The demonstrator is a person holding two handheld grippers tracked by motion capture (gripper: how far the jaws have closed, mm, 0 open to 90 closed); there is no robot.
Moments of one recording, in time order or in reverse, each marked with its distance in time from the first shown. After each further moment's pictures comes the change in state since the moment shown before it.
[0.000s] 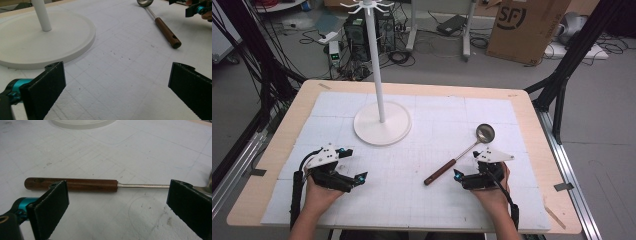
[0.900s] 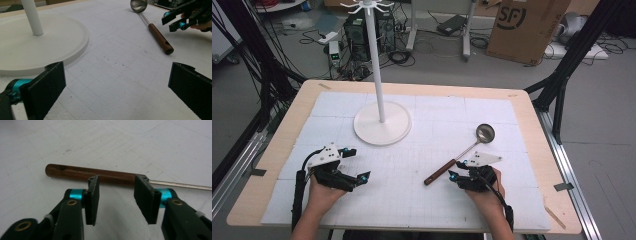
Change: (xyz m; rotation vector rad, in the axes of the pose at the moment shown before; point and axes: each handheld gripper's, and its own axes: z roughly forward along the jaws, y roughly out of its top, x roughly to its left) left arm -0.003 0.003 0.007 -0.033 -0.048 -0.017; right arm 0.021 0.002 0.011 0.098 0.084 -0.082
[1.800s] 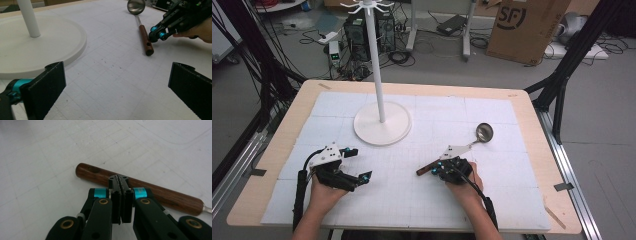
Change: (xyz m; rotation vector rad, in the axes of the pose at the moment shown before) left arm -0.001 0.002 0.002 -0.011 -0.009 -0.014; right arm 0.021 0.036 0.052 0.086 0.103 -0.032
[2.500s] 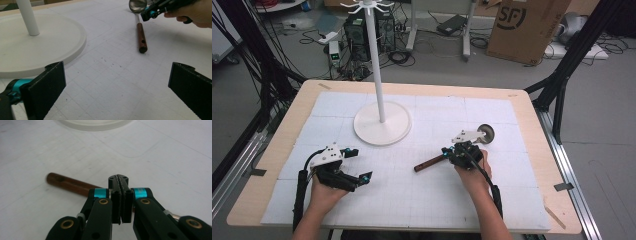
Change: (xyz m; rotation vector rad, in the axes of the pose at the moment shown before) left arm 0.000 -0.001 0.001 0.009 0.000 0.002; right arm -0.044 0.012 -0.021 -0.033 -0.131 0.089
